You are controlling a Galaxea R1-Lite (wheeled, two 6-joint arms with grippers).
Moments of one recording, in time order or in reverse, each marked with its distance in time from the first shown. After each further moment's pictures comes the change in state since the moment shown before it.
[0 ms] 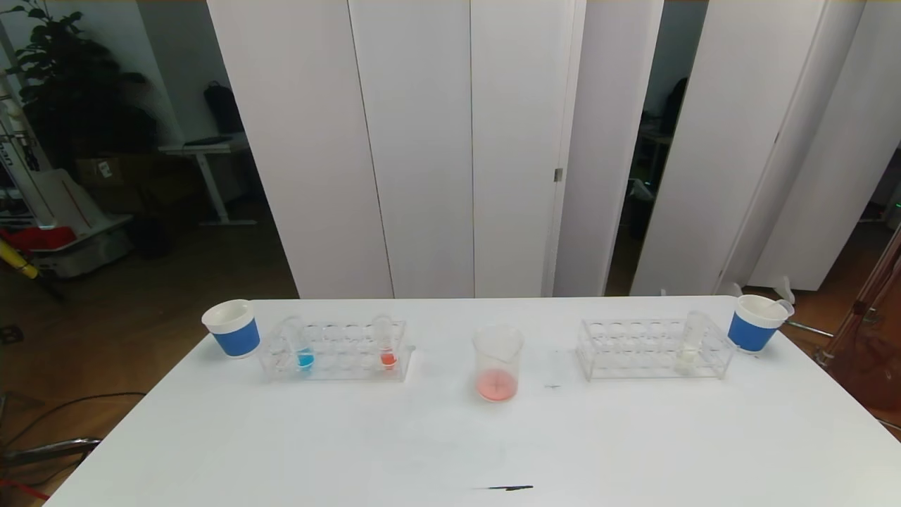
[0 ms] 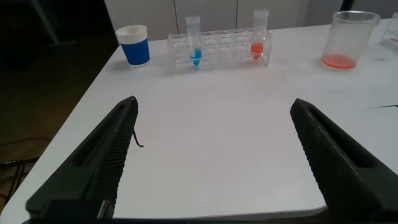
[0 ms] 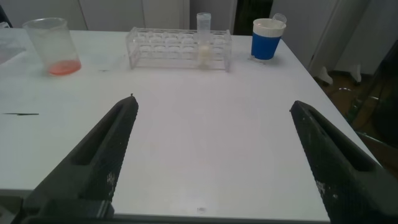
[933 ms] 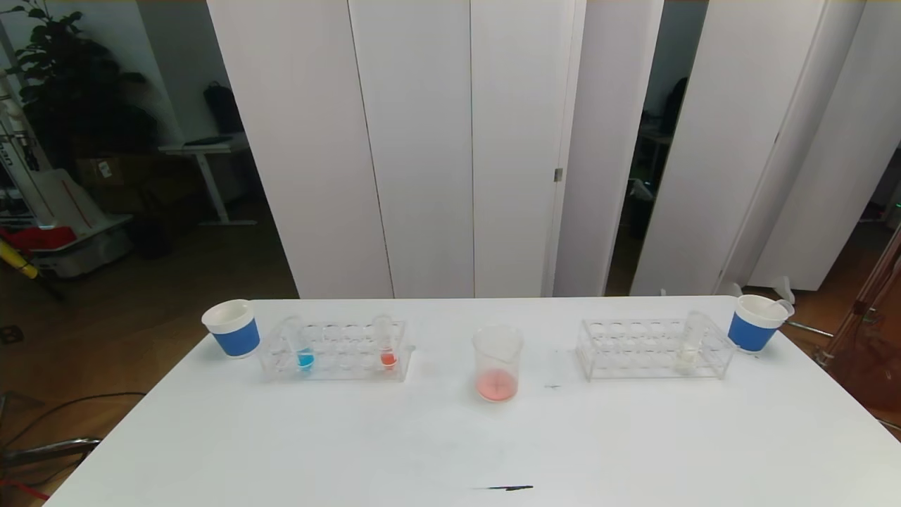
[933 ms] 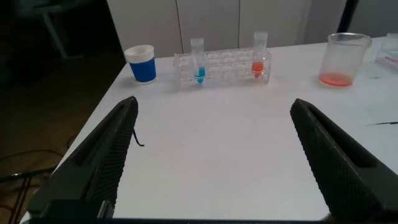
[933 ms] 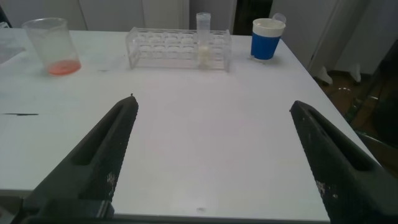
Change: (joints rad) left arm 0.000 0.003 -0.088 0.029 0.011 0.007; right arm 0.000 0.000 0.000 0.000 0.000 0.000
